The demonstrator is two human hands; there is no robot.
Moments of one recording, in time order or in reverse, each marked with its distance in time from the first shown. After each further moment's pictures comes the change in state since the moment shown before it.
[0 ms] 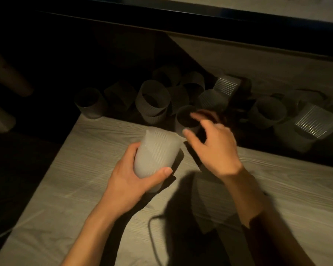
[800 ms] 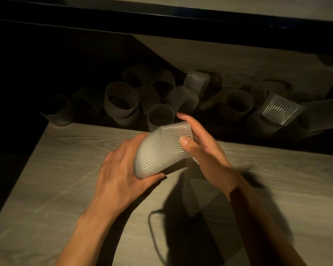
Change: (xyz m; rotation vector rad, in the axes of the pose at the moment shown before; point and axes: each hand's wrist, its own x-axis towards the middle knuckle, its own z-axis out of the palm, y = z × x) left_hand 0.017 0.021 0.036 0.494 0.026 0.387; right_hand -0.033 0.039 -0.026 0.821 -0.230 -0.014
